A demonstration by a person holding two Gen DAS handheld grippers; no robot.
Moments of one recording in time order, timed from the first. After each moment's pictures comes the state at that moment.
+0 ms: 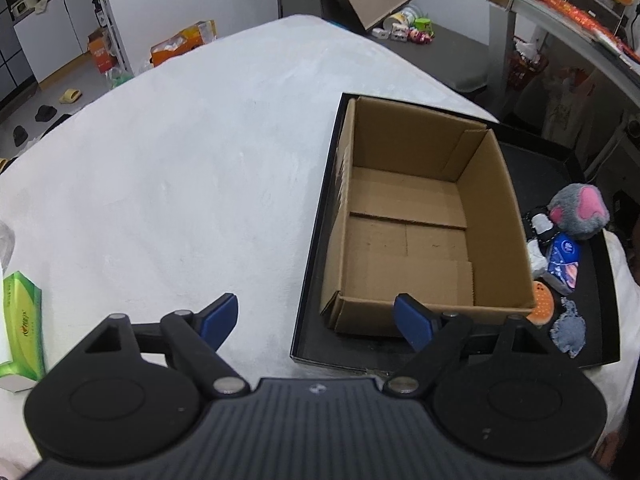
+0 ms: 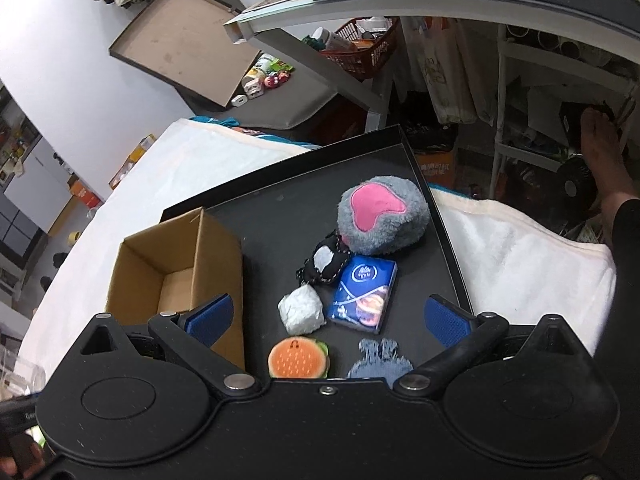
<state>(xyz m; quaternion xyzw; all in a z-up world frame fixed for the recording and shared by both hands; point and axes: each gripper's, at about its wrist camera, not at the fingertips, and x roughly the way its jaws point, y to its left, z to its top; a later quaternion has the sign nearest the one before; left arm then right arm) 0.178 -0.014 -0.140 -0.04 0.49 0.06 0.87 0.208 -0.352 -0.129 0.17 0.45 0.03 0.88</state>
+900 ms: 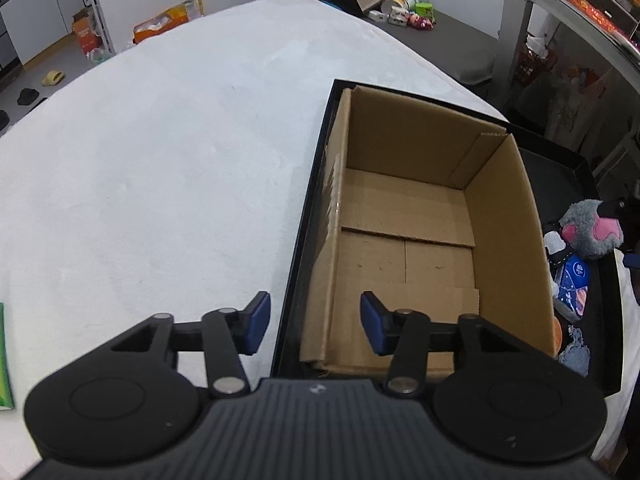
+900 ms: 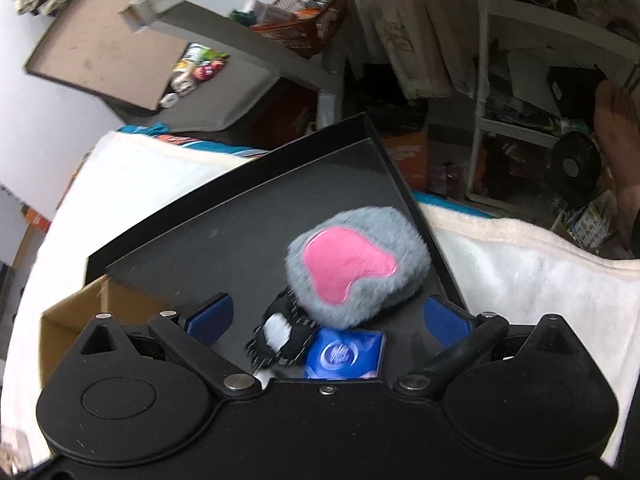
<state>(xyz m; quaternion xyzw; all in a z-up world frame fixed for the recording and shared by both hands) 0.226 -0.007 -0.168 -0.06 0.51 0.05 0.85 0.311 -0.362 -0.190 0.20 0.49 -0.05 0.85</state>
